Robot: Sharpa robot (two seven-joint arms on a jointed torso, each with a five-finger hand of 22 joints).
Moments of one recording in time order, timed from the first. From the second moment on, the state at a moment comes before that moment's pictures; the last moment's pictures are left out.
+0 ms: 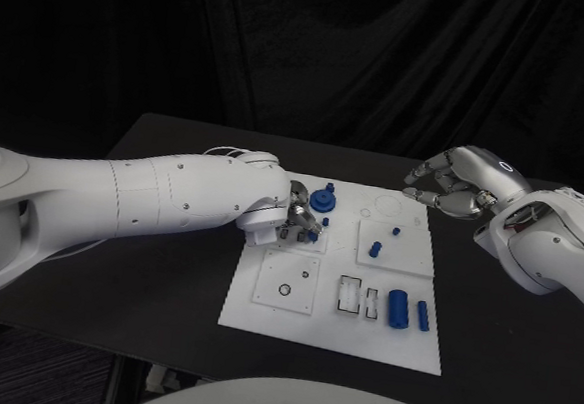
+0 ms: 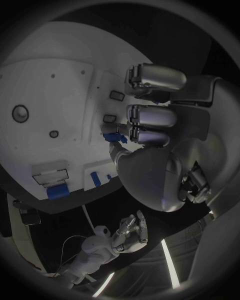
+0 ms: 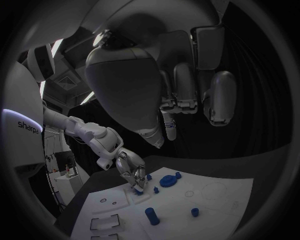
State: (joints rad) left arm 1.25 -0.44 -0.21 1.23 -0.81 0.00 -0.59; left_hand 1.21 0.02 0.27 0.16 0.51 0.97 0.05 0.27 0.97 1.47 -0.03 1.57 1.31 1.46 -0.08 1.57 1.31 0.01 1.47 0.03 1.57 1.31; right arm 1.33 -0.94 -0.25 1.56 -1.37 -0.53 0.04; right_hand 1.48 -0.08 0.14 0.28 0.24 1.04 0.11 0.11 0.26 1.47 0.04 1.57 1.31 1.47 -0.01 1.57 1.31 0.06 1.41 0.10 1.35 1.31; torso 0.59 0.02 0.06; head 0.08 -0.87
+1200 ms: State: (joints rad) left arm 1.25 -0.50 -0.21 1.27 -0.81 -0.01 -0.60; left_hand 1.19 0.01 0.32 0.15 0.50 0.98 0.06 0.27 0.99 1.47 -0.03 1.57 1.31 1.46 -0.08 1.57 1.31 0.01 1.47 0.03 1.57 1.31; right arm 1.33 -0.94 -0.25 1.56 -1.37 -0.52 0.03; right_hand 1.48 -0.08 0.14 0.28 0.24 1.04 0.11 0.11 0.26 1.47 0.04 1.57 1.31 1.47 -0.01 1.57 1.31 0.06 1.41 0.10 1.35 1.31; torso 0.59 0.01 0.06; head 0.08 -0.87
